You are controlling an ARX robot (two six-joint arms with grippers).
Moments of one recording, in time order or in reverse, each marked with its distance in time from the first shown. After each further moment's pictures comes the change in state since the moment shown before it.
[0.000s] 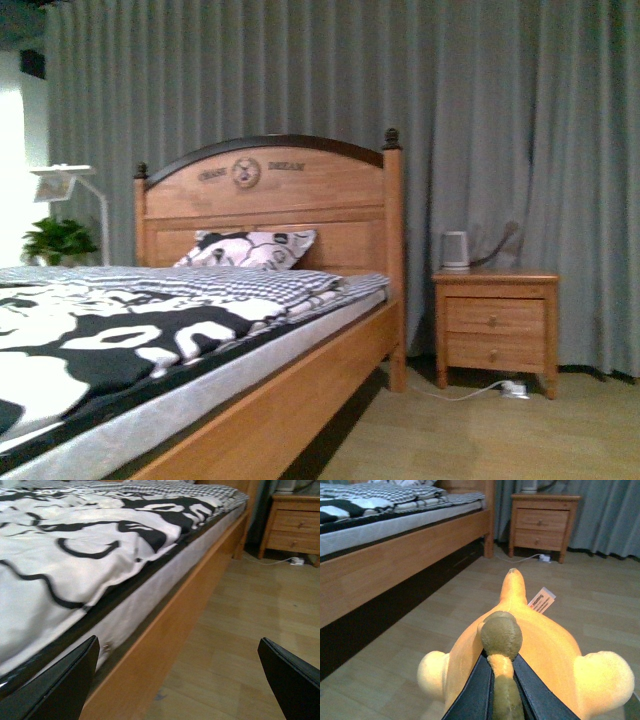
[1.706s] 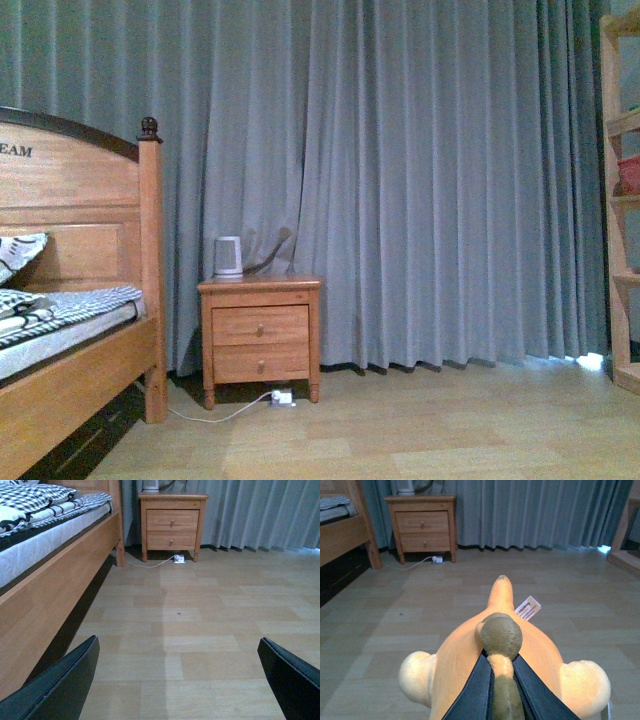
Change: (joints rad) left arm 0.000 0.000 0.000 0.000 0.001 0.000; right arm 0.000 0.000 0.000 0.000 -0.006 0.000
